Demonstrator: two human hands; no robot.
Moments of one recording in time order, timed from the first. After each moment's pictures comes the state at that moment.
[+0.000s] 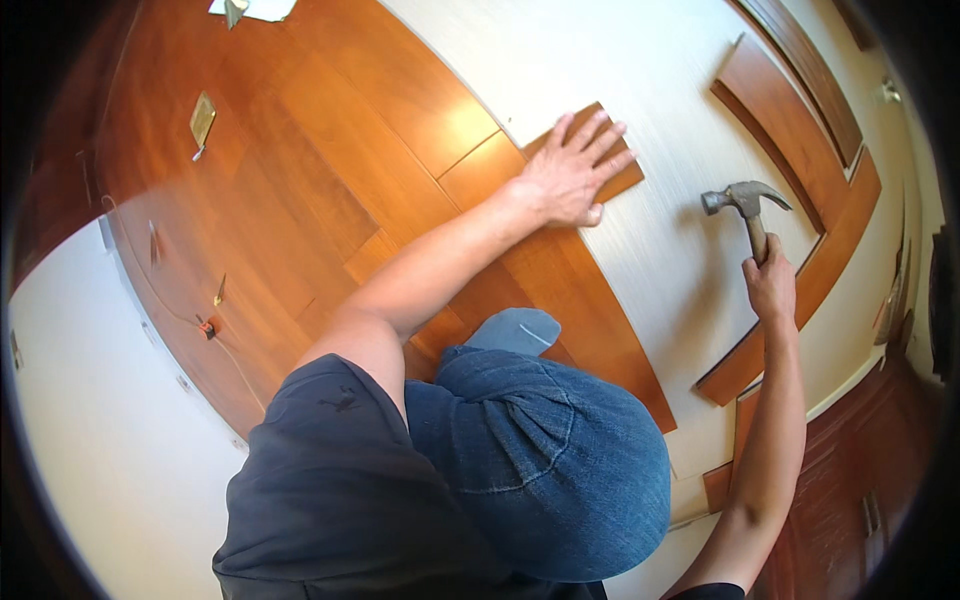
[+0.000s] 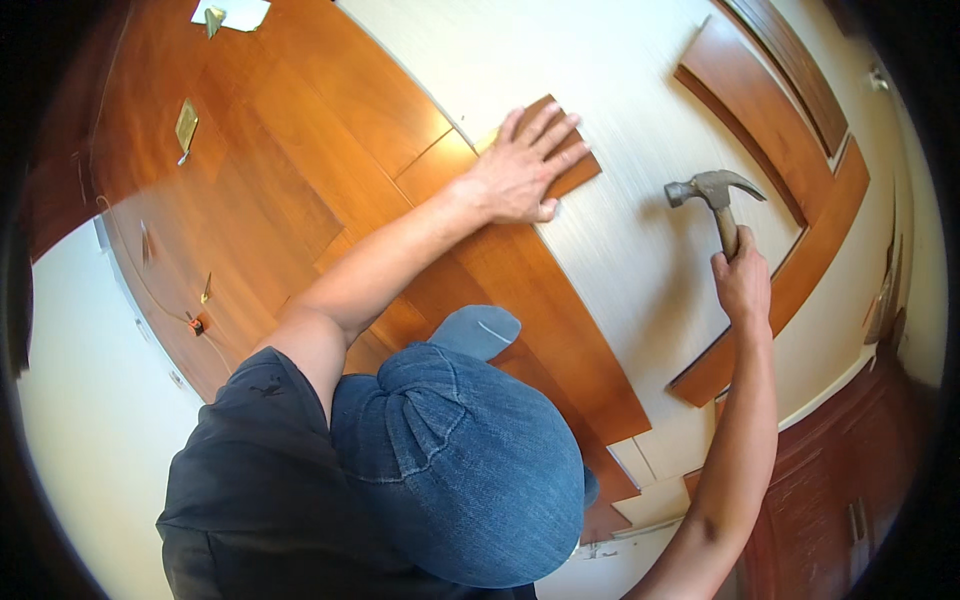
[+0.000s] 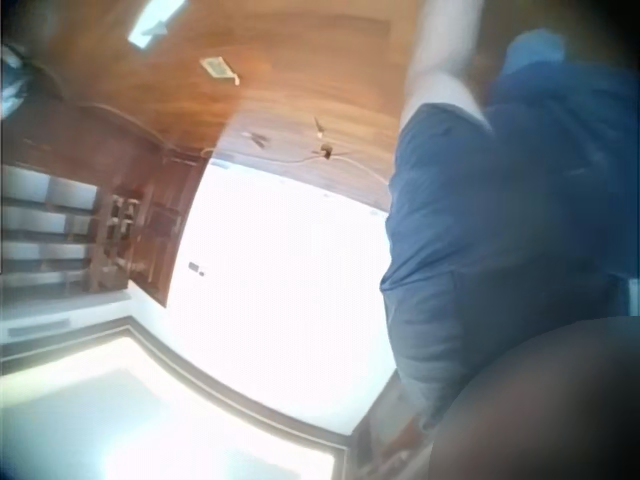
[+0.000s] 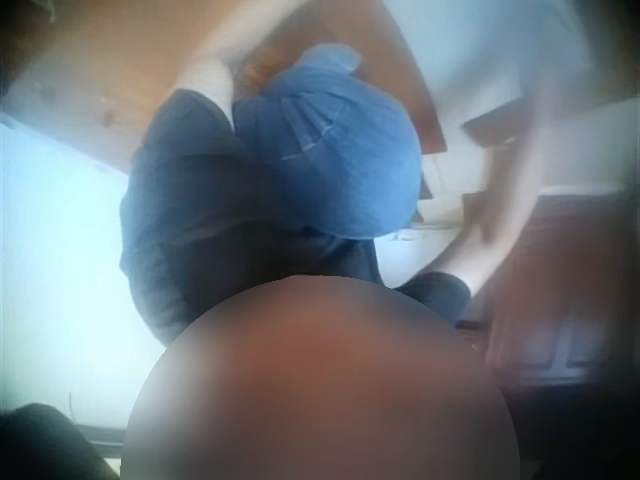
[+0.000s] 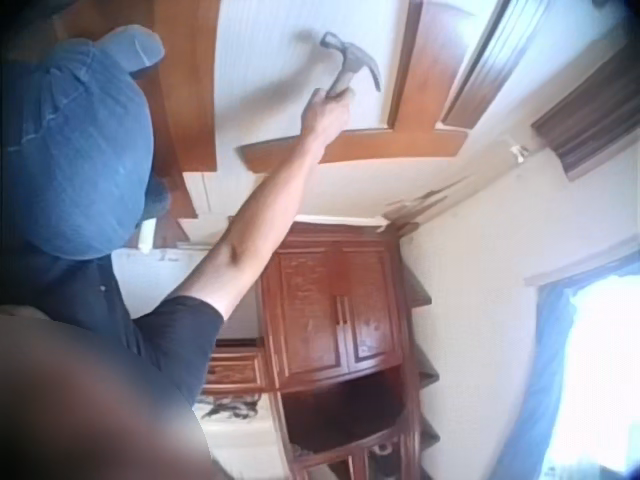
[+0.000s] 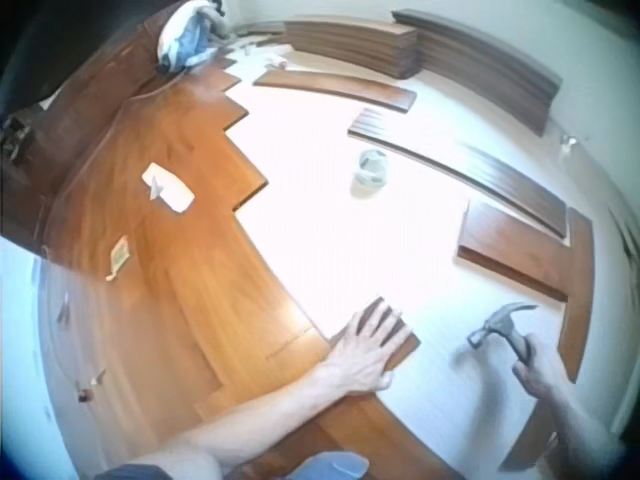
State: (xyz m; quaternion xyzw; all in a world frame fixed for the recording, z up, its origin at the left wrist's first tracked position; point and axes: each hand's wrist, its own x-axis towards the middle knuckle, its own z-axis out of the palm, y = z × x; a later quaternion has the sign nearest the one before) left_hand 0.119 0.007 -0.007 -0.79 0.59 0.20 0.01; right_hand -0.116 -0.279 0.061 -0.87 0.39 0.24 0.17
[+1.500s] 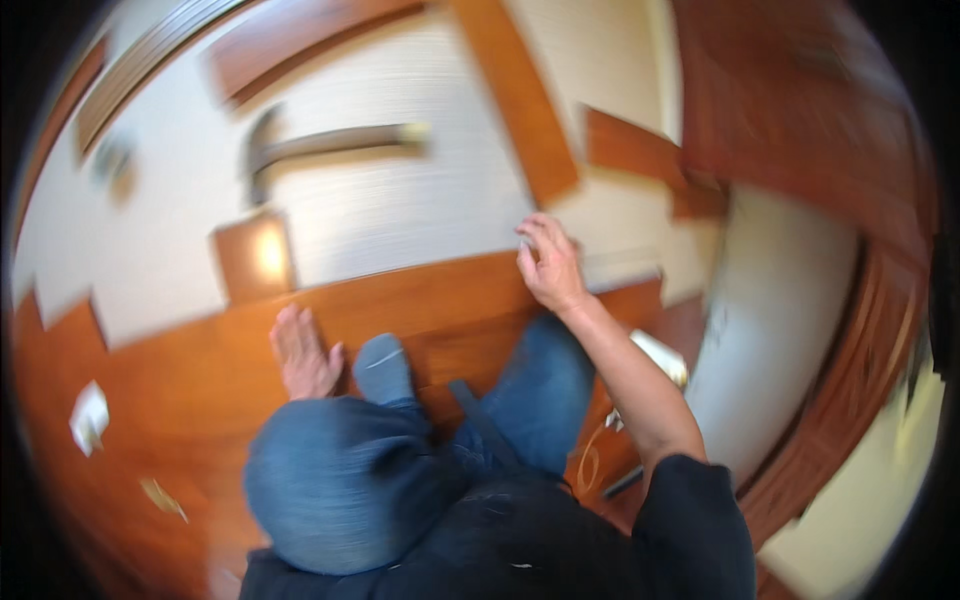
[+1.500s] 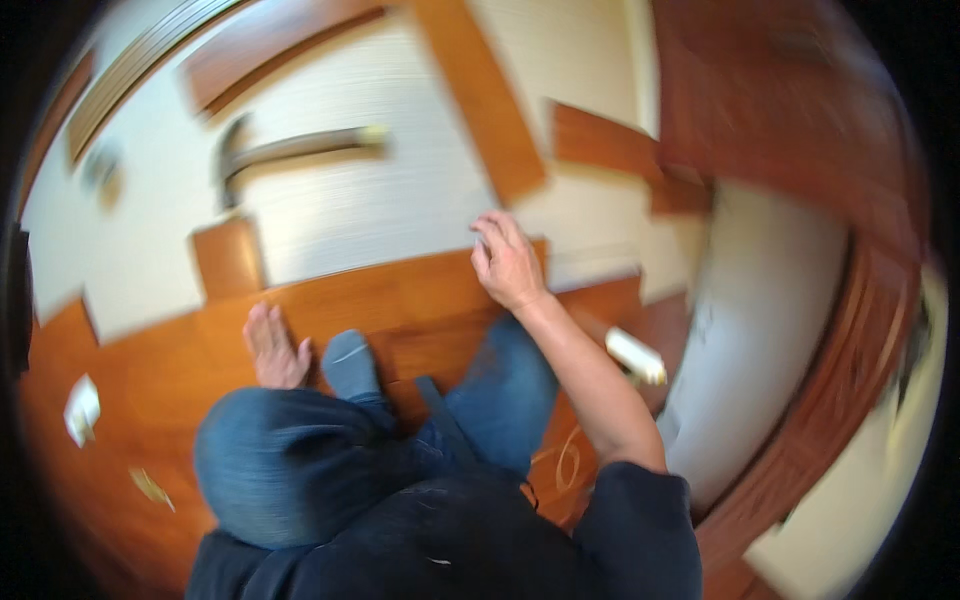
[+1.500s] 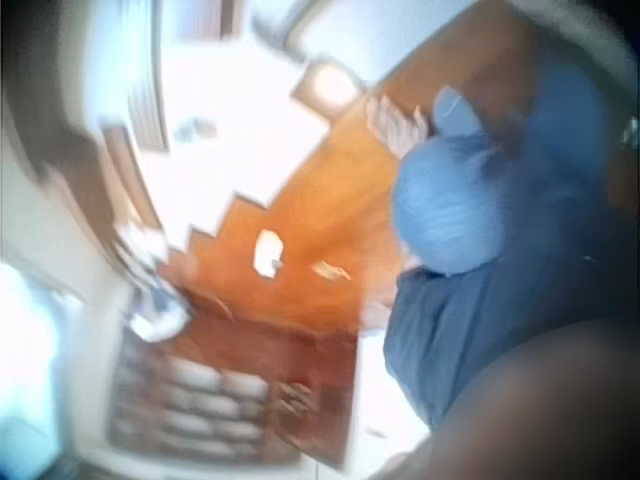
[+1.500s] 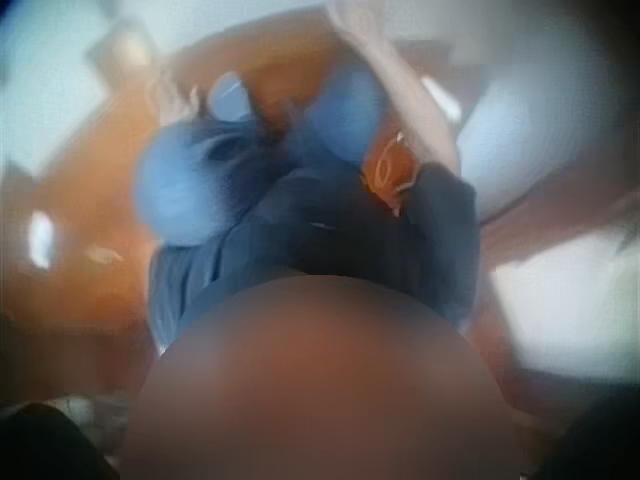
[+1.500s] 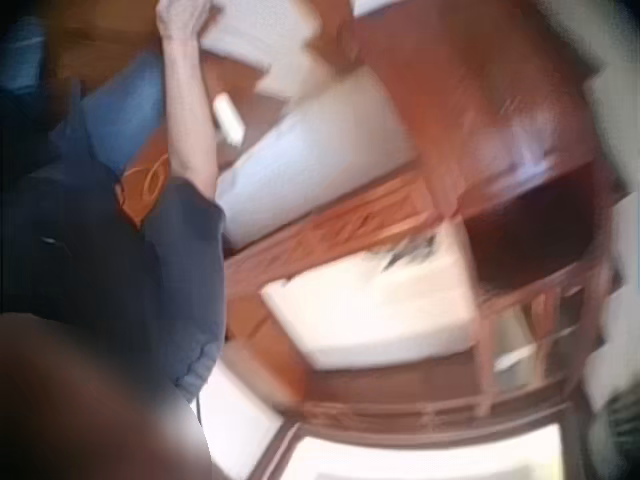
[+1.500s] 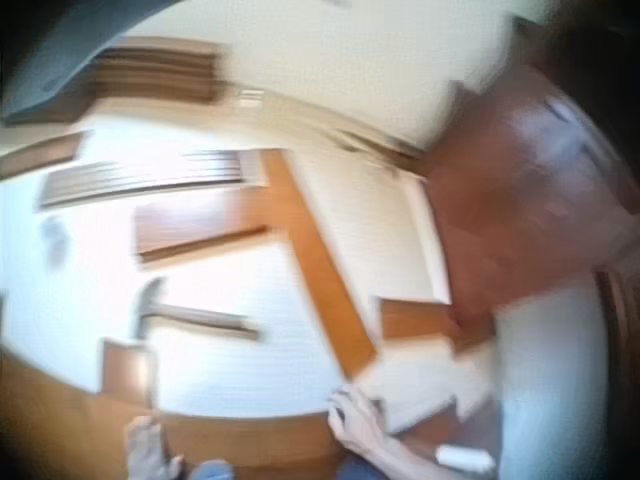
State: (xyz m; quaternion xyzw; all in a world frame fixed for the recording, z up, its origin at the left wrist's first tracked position) left_hand 0.054 0.150 -0.047 -0.69 0.70 0.16 -0.08; right_hand -0.341 -0.070 0.095 -0.78 0.58 -0.10 0.21
